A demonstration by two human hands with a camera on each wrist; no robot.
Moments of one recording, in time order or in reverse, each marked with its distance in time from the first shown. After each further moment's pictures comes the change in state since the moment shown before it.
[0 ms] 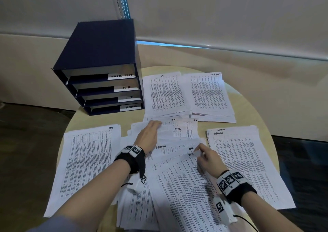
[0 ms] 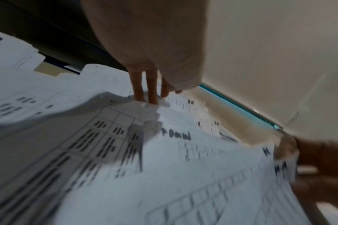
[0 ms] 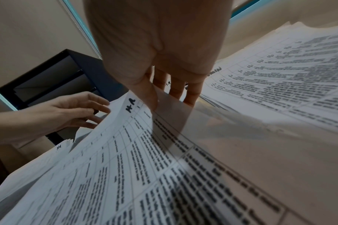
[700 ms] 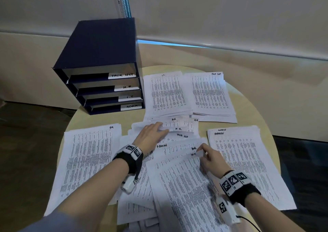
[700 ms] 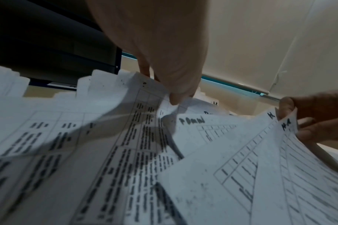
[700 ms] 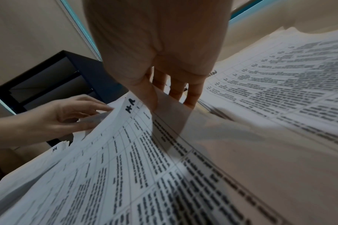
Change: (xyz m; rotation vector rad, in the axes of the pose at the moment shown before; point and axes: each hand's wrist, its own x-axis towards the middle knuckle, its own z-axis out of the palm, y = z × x) left_hand -0.001 0.000 -0.007 0.417 -0.065 0.208; right_hand 0.001 0.012 -0.002 0.033 -0.014 0.001
